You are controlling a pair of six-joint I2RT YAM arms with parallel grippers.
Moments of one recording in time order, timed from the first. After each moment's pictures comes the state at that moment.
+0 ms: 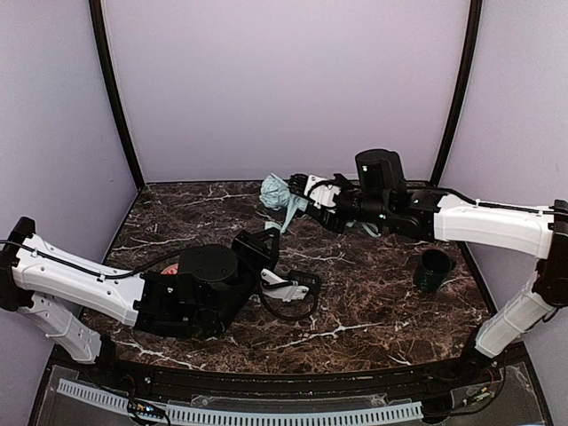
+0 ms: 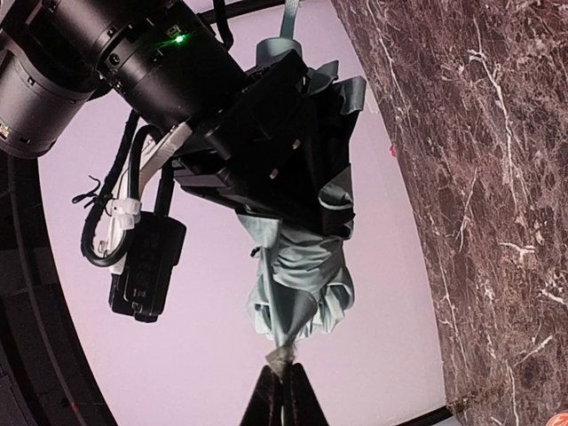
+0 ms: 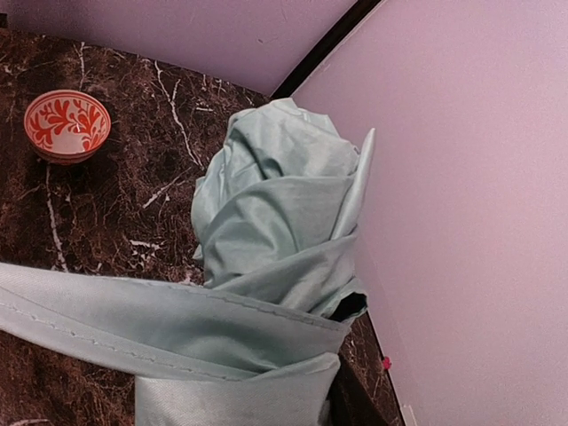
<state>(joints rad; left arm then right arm) -1.44 1.44 0.92 0.44 -0.99 1.74 0.84 1.49 1.15 -0.01 -0.08 -0.73</state>
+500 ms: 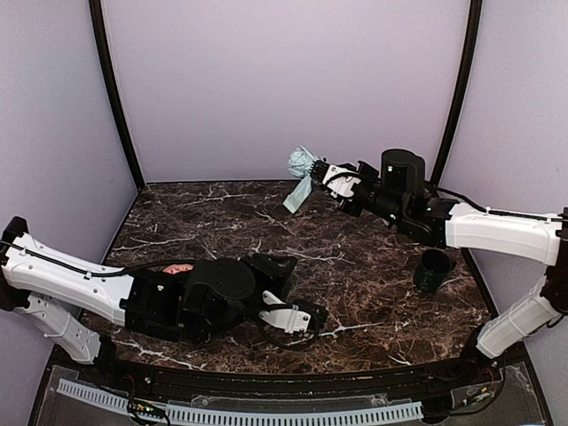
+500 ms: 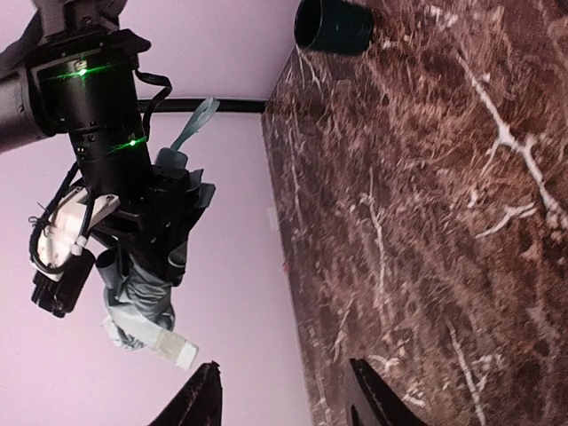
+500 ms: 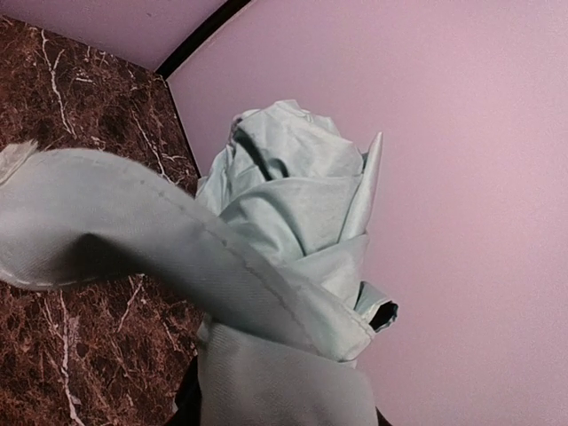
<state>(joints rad) -1.49 1.42 1.00 0.01 -0.77 1.25 0.78 1.42 1.03 0.23 0.12 -0.88</state>
